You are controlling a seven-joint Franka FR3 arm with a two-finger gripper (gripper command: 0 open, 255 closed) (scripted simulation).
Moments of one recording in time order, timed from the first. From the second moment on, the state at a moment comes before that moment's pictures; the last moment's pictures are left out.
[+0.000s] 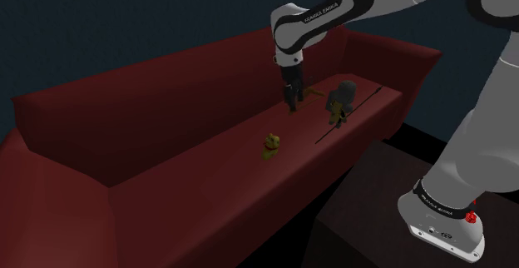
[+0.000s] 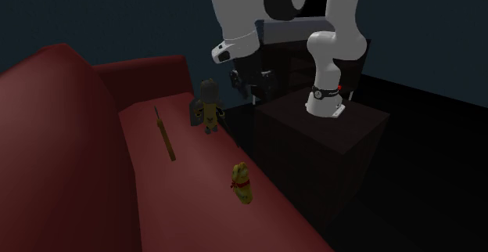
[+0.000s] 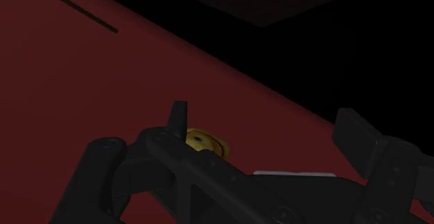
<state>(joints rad) 0.05 0.14 -0.01 -1.98 0.07 1.82 -0.30</state>
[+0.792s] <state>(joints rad) 0.09 0.68 0.02 -1.51 0.00 1.74 -0.35</state>
